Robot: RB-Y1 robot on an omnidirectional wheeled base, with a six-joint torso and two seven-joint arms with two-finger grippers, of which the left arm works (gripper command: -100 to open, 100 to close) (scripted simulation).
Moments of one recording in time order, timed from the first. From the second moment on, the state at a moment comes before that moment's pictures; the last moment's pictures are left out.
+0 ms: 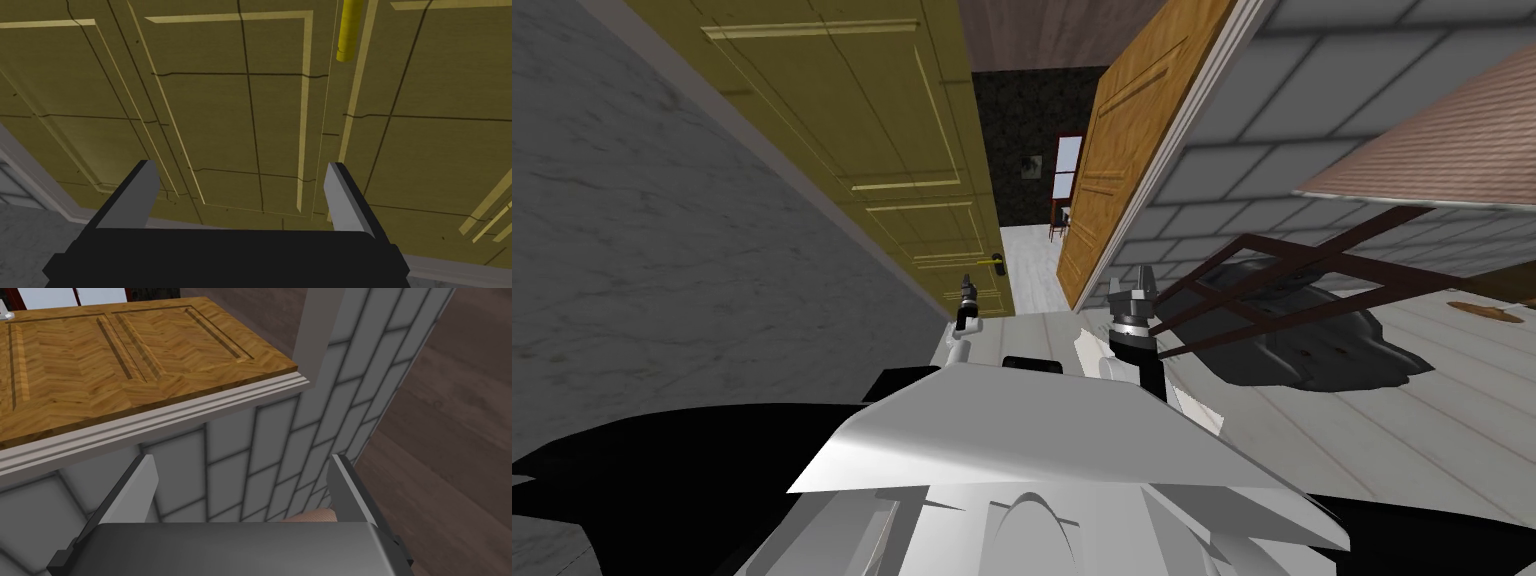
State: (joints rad) arm -0.04 0.03 0.29 -1.37 0.06 -0.36 -0.10
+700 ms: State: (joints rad) arm -0.15 0.00 0.35 -1.19 0.04 -0.34 -0.13
